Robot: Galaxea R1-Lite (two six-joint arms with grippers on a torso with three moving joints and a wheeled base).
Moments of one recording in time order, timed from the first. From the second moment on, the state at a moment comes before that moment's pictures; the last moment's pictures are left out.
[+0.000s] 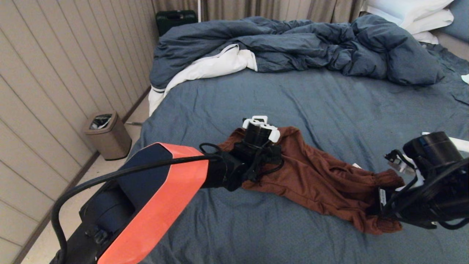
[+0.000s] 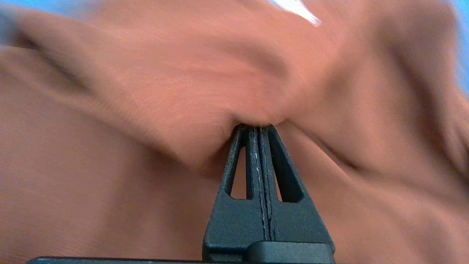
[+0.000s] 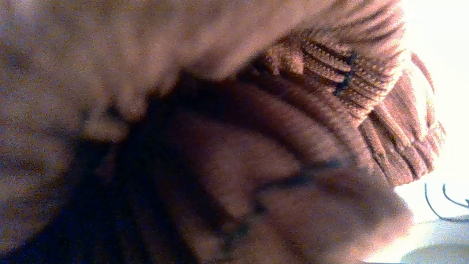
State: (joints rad) left arm -0.83 2.52 -1.94 -0.30 0.28 -0.27; right arm 0.06 1.51 -0.83 0.33 0.04 0.37
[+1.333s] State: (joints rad) left arm -0.63 2.33 -1.86 -0.32 0.42 -0.27; right arm 0.10 1.29 -0.86 0.35 0.06 0.35
